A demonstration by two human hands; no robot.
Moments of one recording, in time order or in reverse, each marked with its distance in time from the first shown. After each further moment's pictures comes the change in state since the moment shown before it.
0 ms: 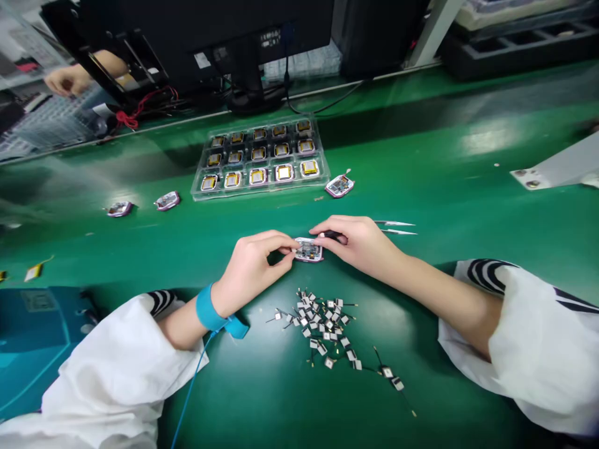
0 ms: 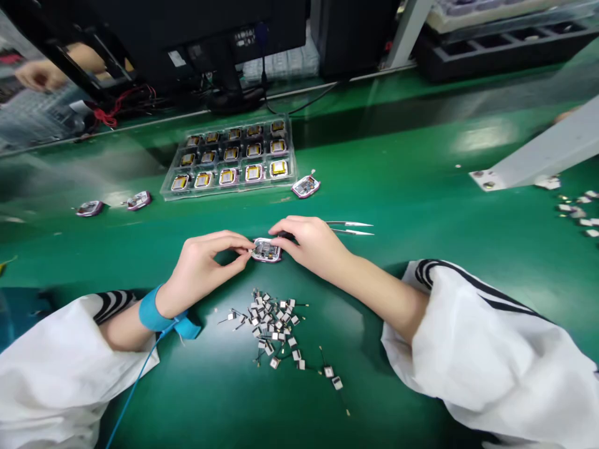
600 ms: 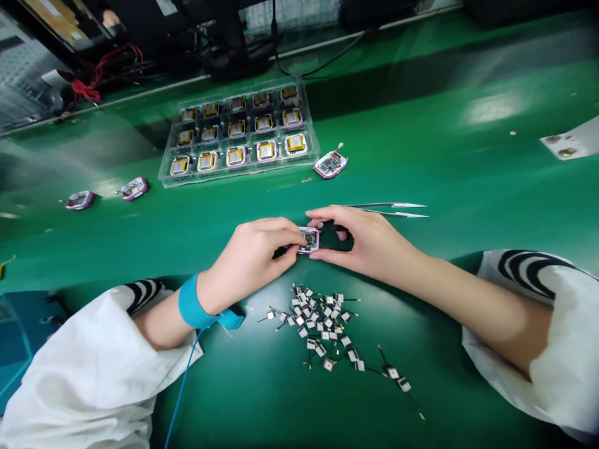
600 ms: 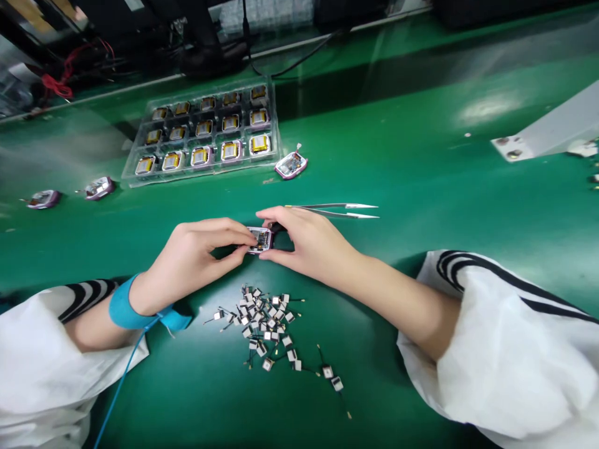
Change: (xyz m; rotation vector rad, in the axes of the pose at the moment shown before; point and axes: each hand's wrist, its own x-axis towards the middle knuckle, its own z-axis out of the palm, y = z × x) left_hand 0.015 0.005 0.005 0.100 -0.202 0.140; right_hand -0.015 -0.007 -0.001 0.011 -0.041 0.054
